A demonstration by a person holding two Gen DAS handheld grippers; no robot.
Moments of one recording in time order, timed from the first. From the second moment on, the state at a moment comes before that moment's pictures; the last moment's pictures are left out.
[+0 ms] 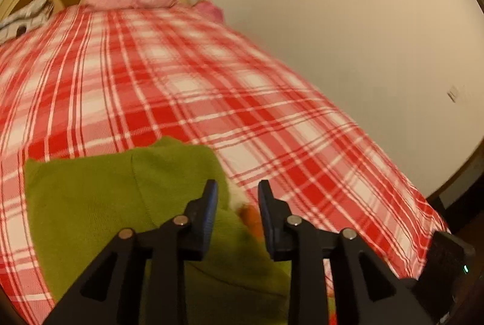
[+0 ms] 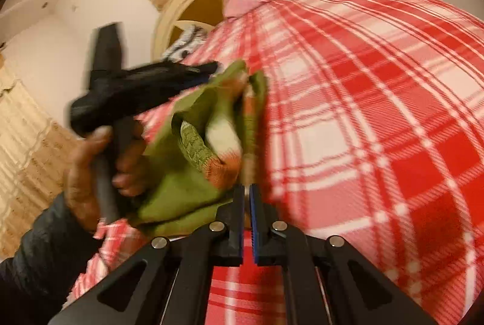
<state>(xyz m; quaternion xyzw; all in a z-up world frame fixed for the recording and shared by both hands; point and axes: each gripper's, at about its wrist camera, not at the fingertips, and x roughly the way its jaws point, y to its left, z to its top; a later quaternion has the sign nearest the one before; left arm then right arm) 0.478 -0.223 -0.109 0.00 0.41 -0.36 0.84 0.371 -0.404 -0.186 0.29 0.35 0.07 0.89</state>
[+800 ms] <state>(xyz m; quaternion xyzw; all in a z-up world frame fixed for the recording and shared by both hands) 0.385 -0.113 -0.156 0.01 0.38 -0.27 0.89 0.480 -0.356 -0.148 0.17 0.39 0.08 0.90</state>
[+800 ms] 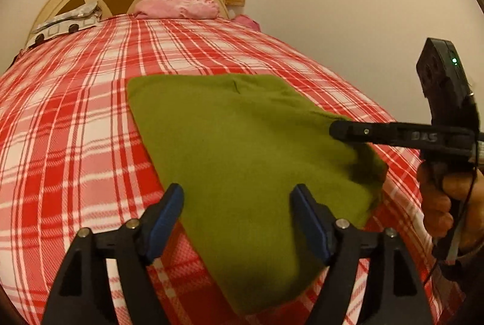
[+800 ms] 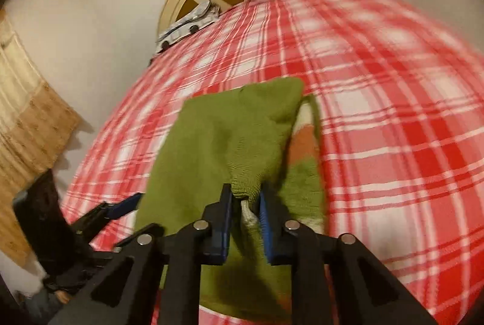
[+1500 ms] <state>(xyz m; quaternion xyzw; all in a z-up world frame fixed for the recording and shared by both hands) 0.381 -0.108 -0.180 -0.02 0.42 -0.28 0.86 0.452 -0.346 -0.125 0.12 0.37 0.06 0.92</state>
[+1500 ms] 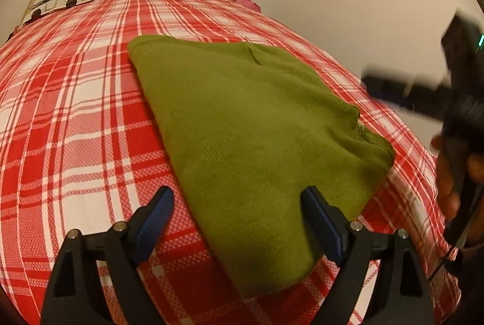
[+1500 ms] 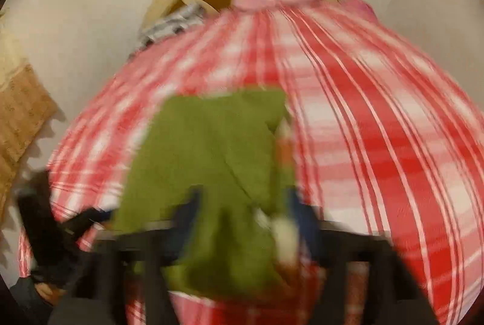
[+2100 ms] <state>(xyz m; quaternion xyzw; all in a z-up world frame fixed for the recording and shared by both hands) 0.383 -0.112 -0.184 -0.01 0.43 -0.27 0.86 0.473 -0.335 -0.150 0.10 0.40 0.06 0.91</state>
